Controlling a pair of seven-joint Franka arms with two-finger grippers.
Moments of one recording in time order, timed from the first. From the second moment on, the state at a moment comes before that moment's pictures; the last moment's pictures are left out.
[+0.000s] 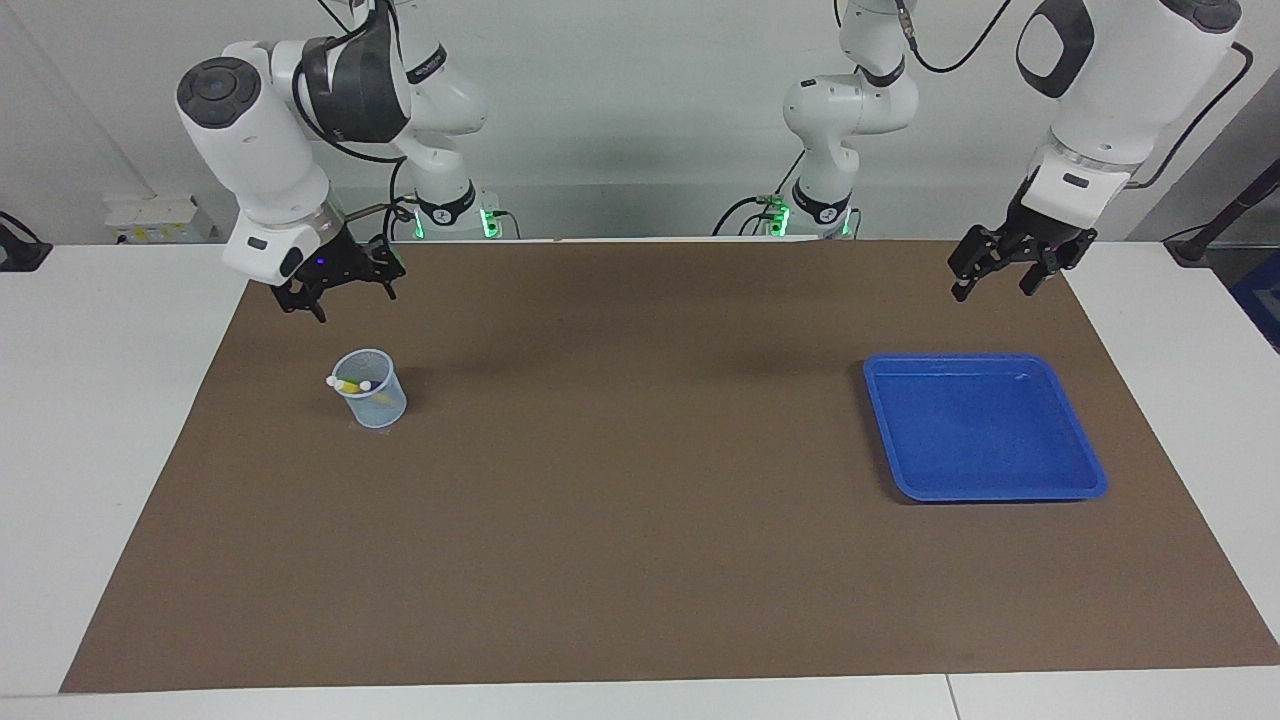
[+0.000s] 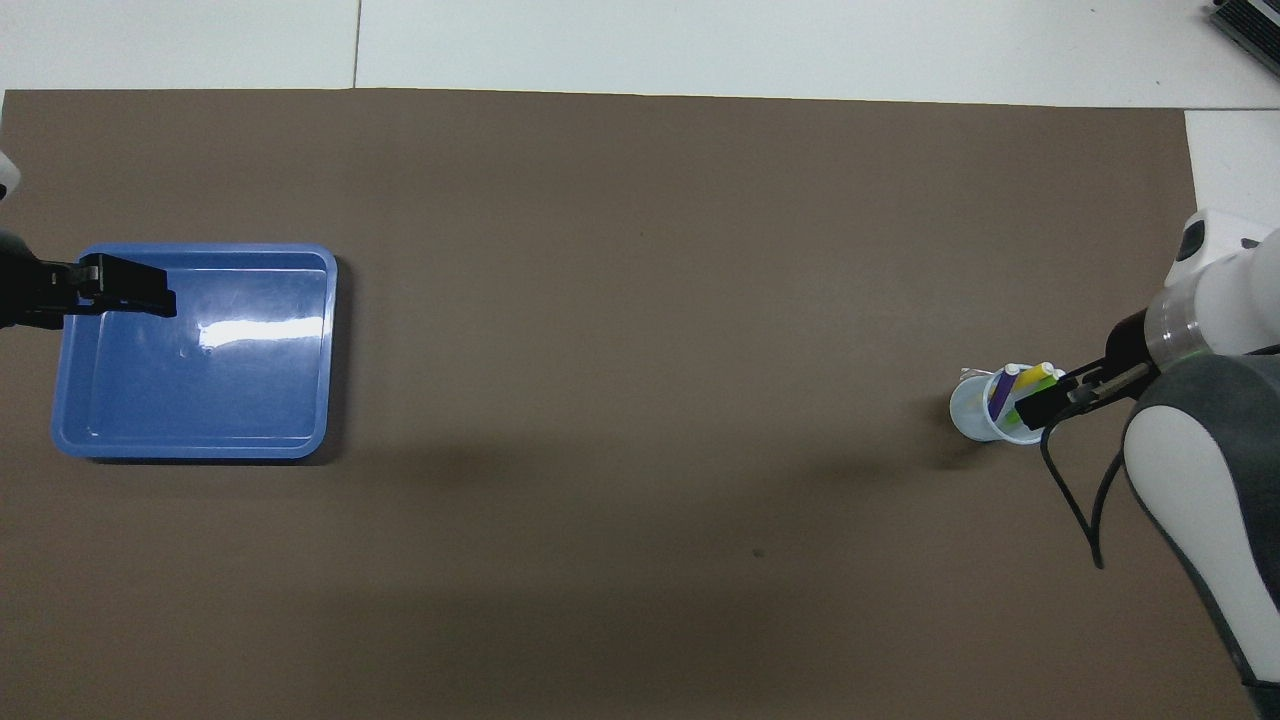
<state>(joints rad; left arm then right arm) -0.01 -0.03 -0.03 -1.67 -0.03 1.70 -0.08 -0.08 -0.06 0.11 -1.88 -0.02 1.69 -0.32</state>
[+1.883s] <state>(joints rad) -0.01 -0.03 -0.03 -1.62 -0.01 1.69 -0.07 0.01 0.01 0.07 -1.76 -0.02 1.62 -0.15</state>
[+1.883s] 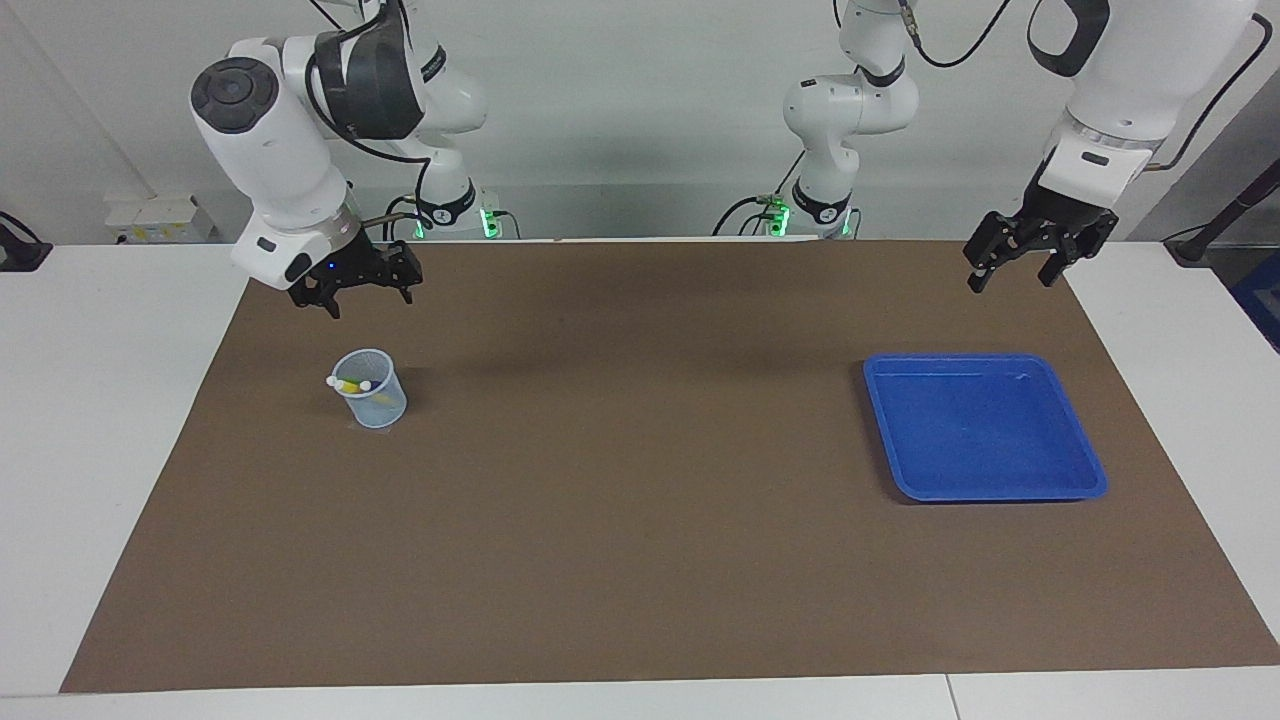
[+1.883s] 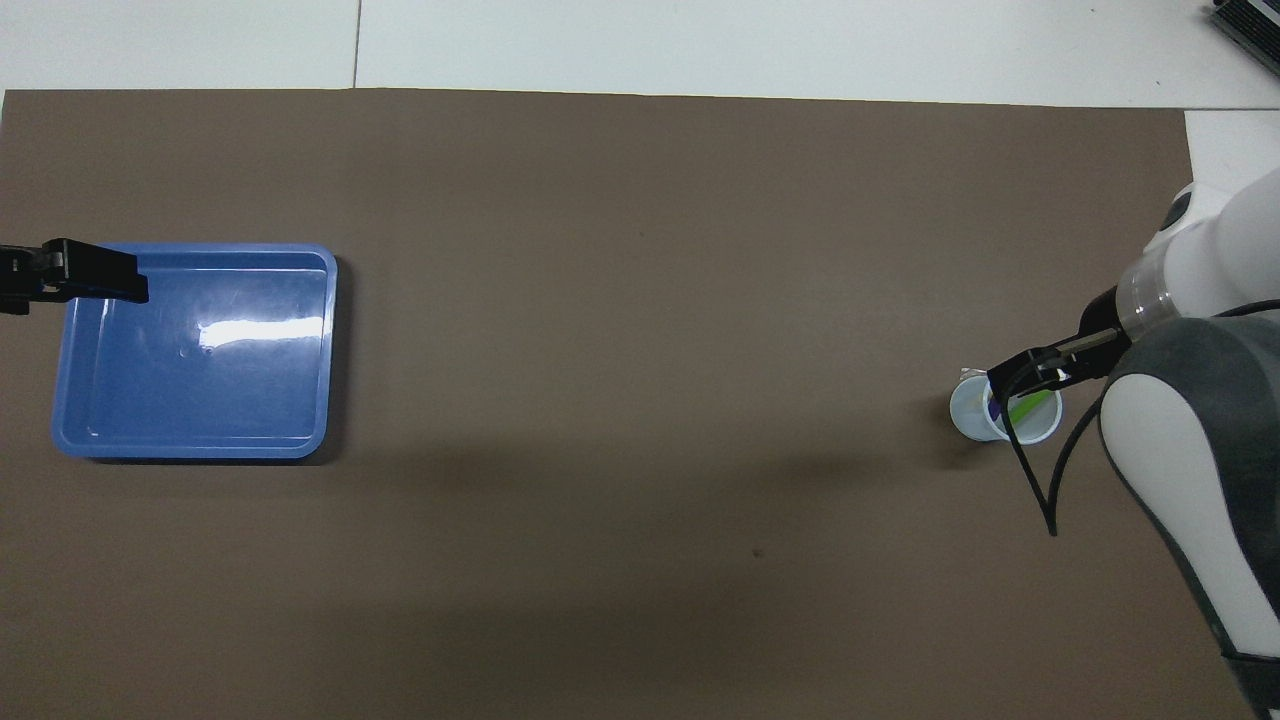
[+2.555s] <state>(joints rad) -0.01 -0.03 -0.03 -1.62 -0.01 1.67 -0.07 0.01 0.01 0.06 -1.76 -0.02 1.62 -0.15</state>
